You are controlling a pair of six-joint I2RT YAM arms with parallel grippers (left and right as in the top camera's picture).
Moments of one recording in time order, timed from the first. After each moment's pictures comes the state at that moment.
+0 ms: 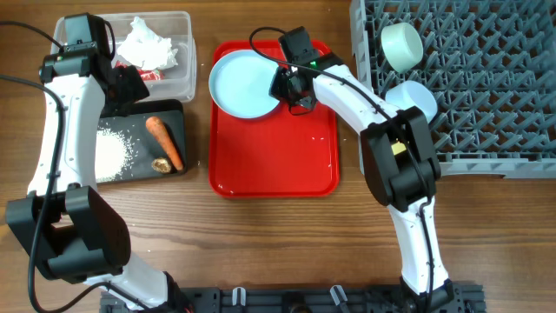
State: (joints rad) left arm 0.17 1.80 1.58 -1.00 -0.23 -0.30; right arm 0.46 2.36 1.84 -0.63 -0.17 0.78
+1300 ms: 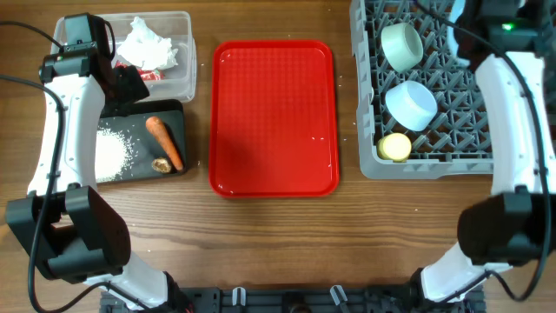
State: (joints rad) left arm 0.17 1.80 1.58 -1.00 -0.23 -0.30; right arm -0.04 1.84 1.81 -0.72 0.82 -0.12
